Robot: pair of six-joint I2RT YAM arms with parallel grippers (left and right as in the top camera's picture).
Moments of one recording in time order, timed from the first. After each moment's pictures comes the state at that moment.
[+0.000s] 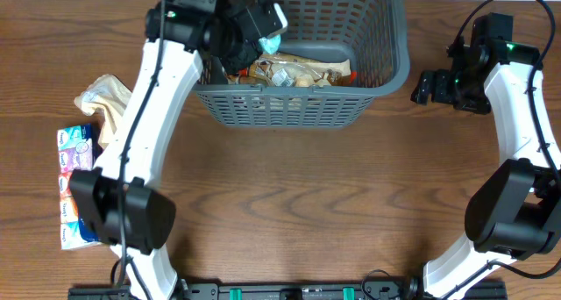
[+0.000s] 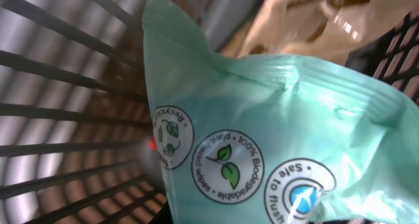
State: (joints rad) left arm -0.30 1.97 1.99 -1.03 0.26 0.82; right arm -0.19 1.88 1.60 -1.07 -0.05 0.00
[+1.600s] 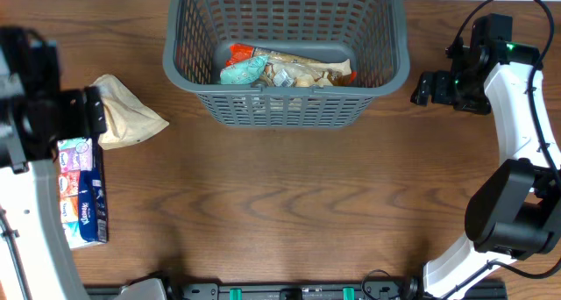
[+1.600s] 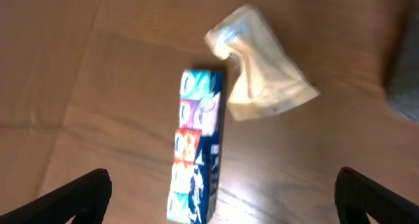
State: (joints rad) left arm 0.29 1.34 1.69 -1.36 -0.17 0.10; right arm -0.19 1.88 1.60 -1.07 -0.05 -0.01
